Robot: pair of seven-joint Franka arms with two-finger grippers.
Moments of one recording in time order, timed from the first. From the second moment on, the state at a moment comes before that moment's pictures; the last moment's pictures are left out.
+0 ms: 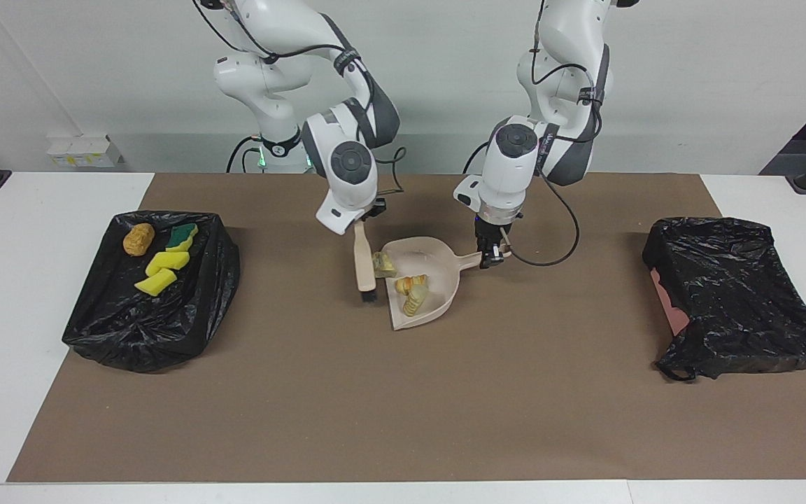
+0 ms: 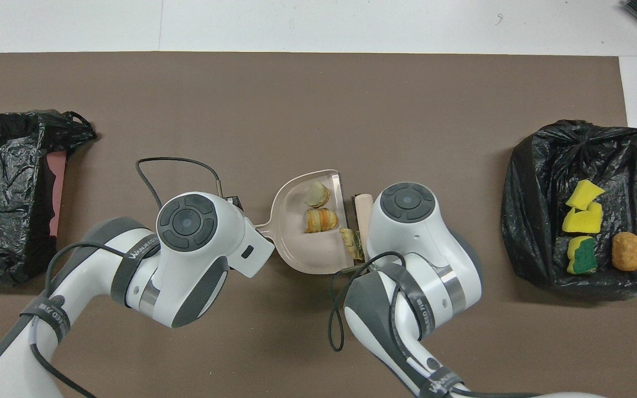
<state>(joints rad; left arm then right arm) -0.54 0.11 -0.01 -2.14 0.00 2.28 0.96 0.28 0.17 0.26 -2.05 0.14 1.84 0.31</state>
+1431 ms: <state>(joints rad) -0.20 0.13 0.01 -1.85 -0.23 1.98 1.25 0.47 0.02 0.27 -2.03 0.32 1.72 0.63</state>
